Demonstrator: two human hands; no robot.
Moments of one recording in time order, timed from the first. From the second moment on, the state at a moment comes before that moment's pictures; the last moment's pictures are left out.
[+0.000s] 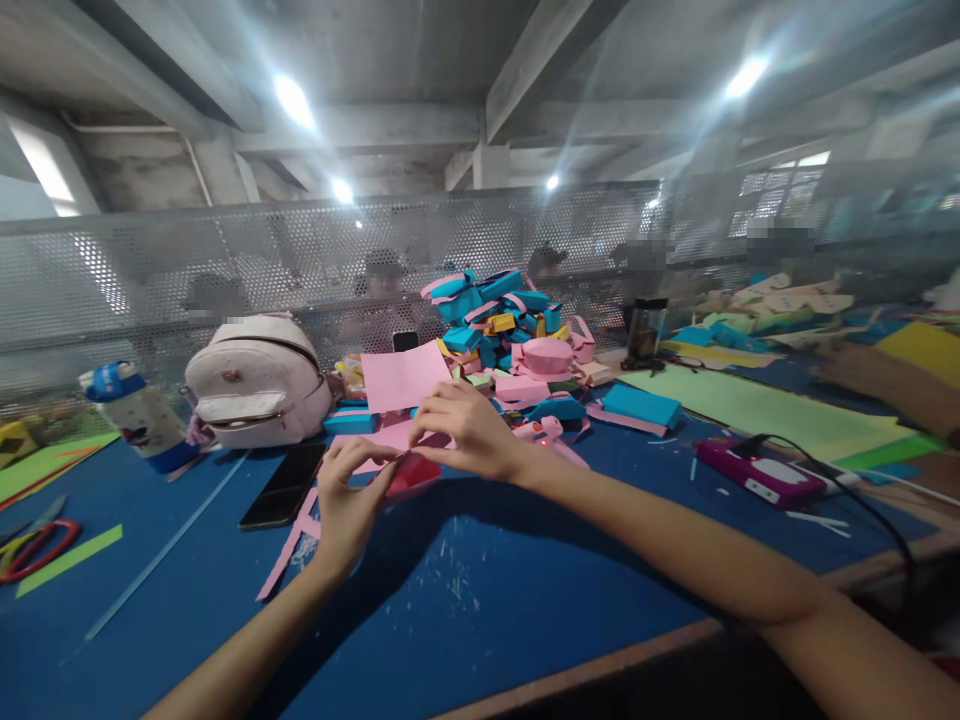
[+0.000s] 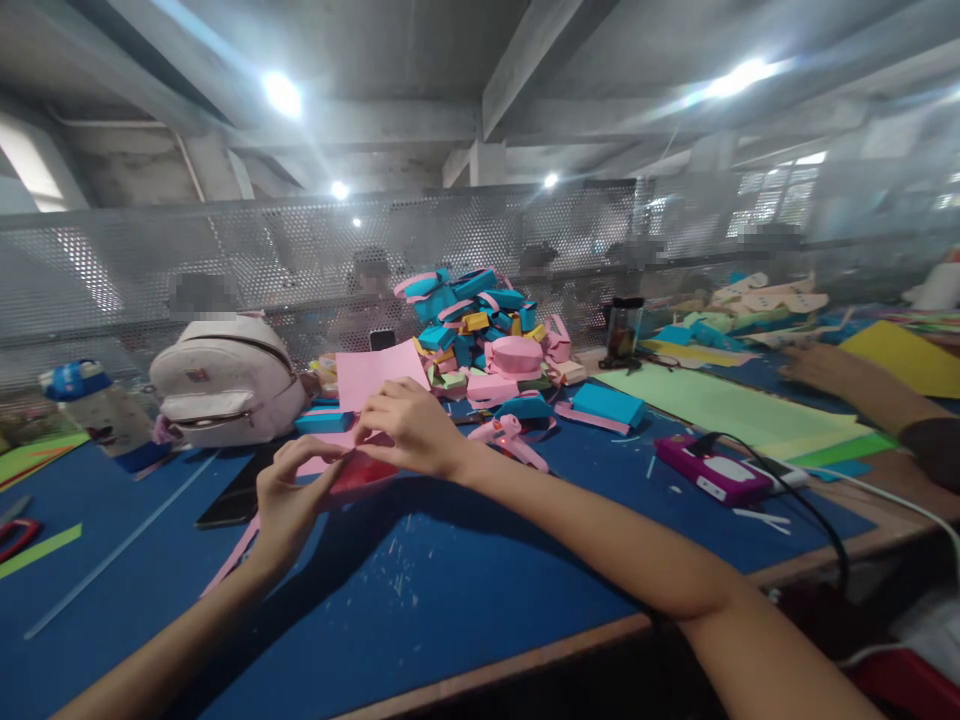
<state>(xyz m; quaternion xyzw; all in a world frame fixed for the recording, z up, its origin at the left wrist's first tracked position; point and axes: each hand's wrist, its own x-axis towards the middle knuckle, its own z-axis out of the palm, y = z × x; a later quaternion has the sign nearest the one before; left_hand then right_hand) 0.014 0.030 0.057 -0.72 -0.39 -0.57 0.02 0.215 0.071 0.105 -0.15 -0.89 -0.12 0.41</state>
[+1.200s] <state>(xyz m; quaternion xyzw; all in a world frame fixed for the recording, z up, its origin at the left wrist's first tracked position) 0.012 0.033 0.055 -0.71 -0.40 -0.58 0.01 0.218 0.077 0.106 -0.15 -0.90 -0.14 0.39</state>
